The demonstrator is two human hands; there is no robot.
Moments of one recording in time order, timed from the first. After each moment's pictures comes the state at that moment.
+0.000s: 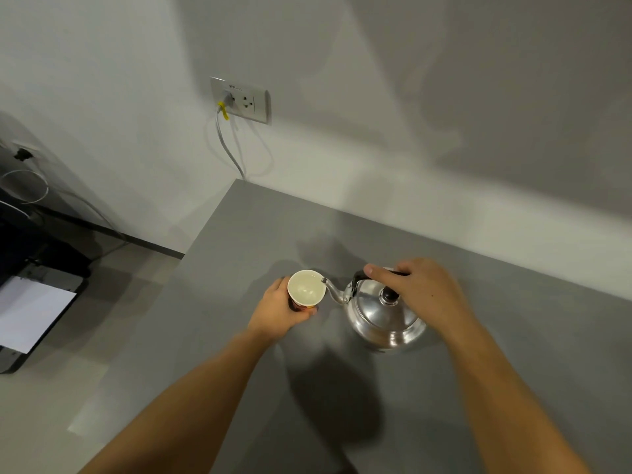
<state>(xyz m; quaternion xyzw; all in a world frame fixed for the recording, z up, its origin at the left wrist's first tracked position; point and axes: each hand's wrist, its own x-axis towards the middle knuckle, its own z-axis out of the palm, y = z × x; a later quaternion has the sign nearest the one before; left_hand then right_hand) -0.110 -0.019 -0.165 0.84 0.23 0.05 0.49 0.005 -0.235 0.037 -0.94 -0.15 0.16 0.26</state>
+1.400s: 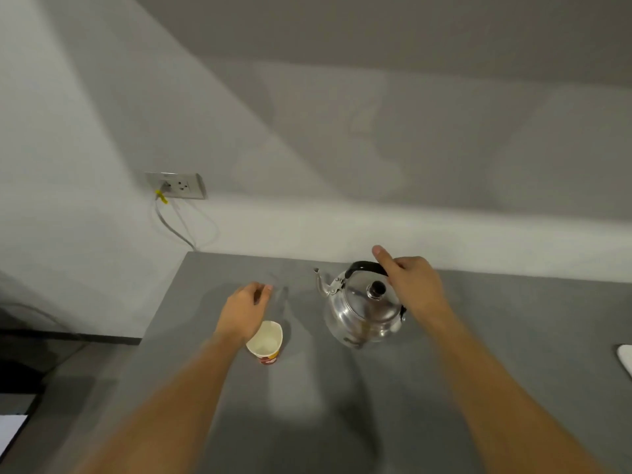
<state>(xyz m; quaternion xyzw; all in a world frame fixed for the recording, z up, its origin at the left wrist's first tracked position) -0.037 -0.006 -0.067 0.89 0.22 0.08 0.39 0.053 -0.304 0.053 -0.91 -0.03 0.02 0.41</state>
